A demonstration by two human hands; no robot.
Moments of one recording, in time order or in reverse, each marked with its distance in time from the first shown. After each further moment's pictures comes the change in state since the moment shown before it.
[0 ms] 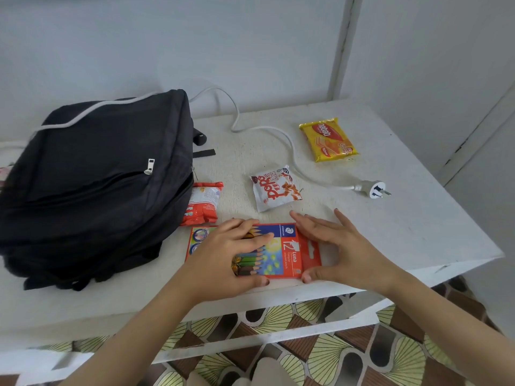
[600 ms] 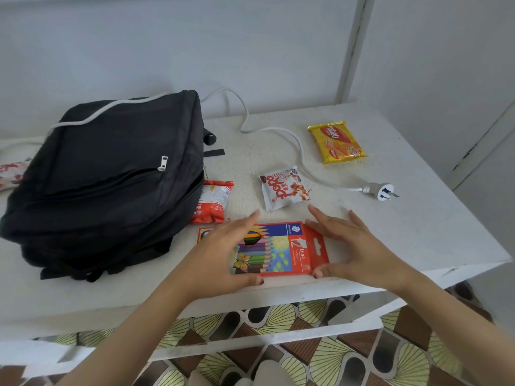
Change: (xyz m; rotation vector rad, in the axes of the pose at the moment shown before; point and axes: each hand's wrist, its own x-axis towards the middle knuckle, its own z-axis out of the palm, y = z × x) left_hand -0.015 -0.009 -0.006 -0.160 -0.023 -0.114; right_hand -0.002 0.005 -0.002 0.012 0.014 0.056
